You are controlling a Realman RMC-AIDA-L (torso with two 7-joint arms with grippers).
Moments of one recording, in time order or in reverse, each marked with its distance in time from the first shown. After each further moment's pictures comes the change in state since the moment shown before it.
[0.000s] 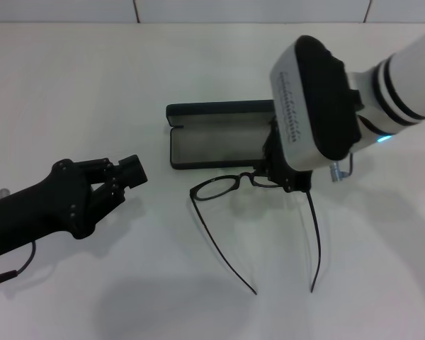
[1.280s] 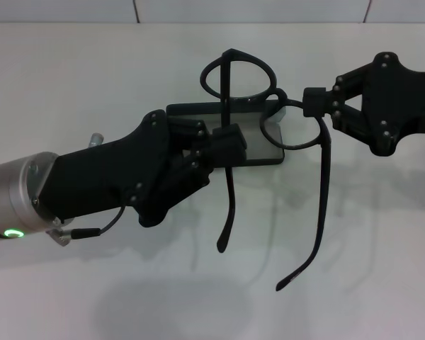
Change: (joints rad) left arm -0.298 -0.013 0.182 -0.225 -0.189 0.226 0.124; right arm -0.325 -0.004 0.607 0.109 0.770 -0.375 -0.381
